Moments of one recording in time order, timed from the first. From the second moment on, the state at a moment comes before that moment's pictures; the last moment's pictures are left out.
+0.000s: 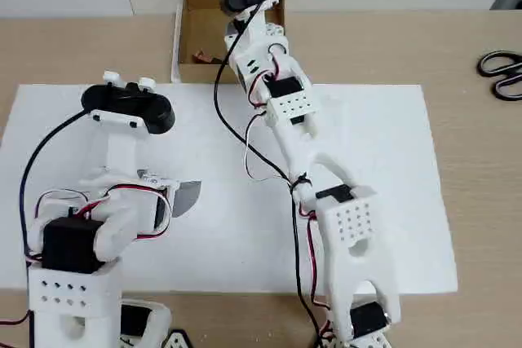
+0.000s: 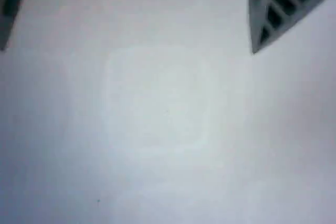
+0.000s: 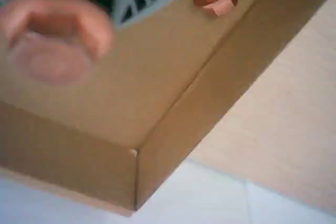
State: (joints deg) left arm 2.2 -52.3 28.9 91.6 0.9; right arm -22.7 47.3 -34.7 12.3 -0.6
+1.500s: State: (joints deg) left arm 2.2 -52.4 28.9 91.5 0.7; right arm -19.6 67.5 -90.0 43.9 -0.4
